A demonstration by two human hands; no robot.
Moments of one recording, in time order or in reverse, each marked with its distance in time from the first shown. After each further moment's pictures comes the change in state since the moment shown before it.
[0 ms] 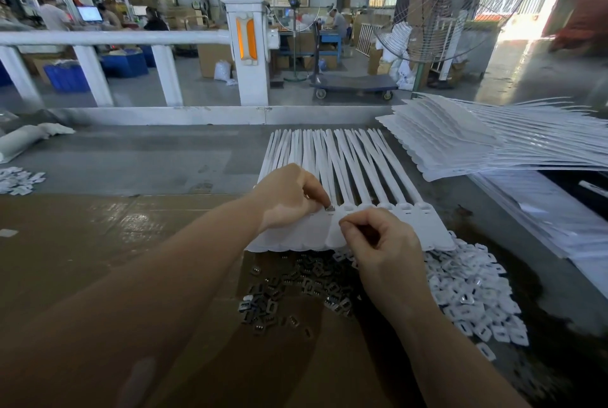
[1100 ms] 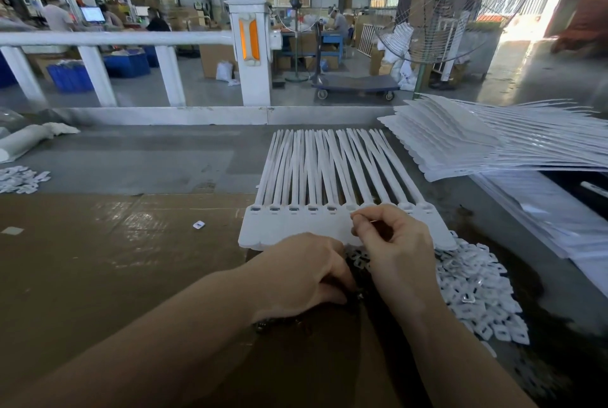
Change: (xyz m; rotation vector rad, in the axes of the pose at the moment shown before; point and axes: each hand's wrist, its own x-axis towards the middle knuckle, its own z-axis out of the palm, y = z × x) left_hand -0.063 0.011 0.033 0.247 -0.295 0.327; right_hand 0.002 -0.003 -0.005 0.167 0.074 0.122
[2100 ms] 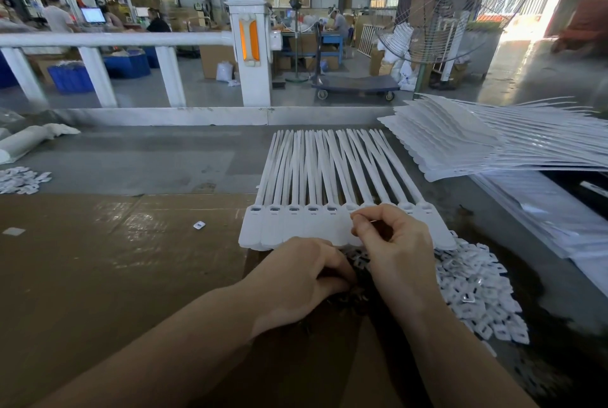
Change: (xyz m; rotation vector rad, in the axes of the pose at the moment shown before) left_hand -0.007 0.003 0.011 -0.240 0.162 -0.157; right_hand 0.000 0.001 0.001 0.025 0.000 0.029
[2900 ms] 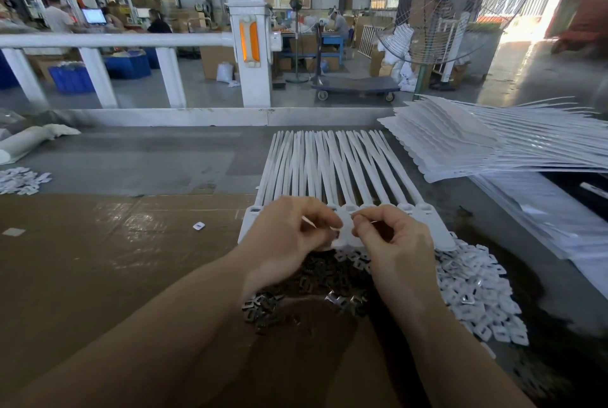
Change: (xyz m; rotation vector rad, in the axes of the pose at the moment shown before) left_hand 0.009 0.002 -0.022 -0.296 0.290 -0.100; right_hand -0.001 0.001 -0.001 -0.021 -0.003 0.020
